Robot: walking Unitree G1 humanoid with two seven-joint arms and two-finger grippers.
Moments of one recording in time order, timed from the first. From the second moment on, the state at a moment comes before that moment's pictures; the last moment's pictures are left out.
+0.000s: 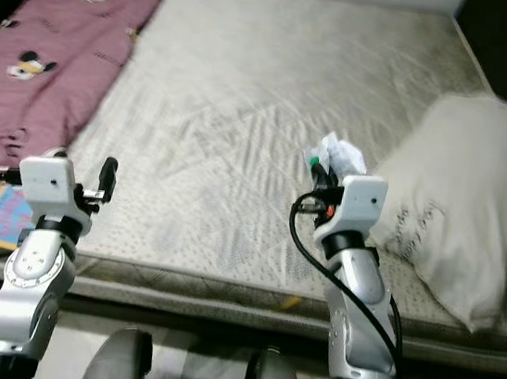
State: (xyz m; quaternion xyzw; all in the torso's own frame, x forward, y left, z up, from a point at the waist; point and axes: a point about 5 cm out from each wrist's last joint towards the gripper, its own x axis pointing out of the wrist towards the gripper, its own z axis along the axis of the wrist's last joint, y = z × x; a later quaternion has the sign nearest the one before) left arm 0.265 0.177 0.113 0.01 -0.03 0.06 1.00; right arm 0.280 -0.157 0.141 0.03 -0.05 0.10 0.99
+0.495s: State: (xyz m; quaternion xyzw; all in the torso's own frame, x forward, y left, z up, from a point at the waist) left arm 0.262 0.176 0.111 0.01 -0.02 0.06 1.00; right arm 0.273 -0.159 0.131 0.02 -0.03 0.08 1.00
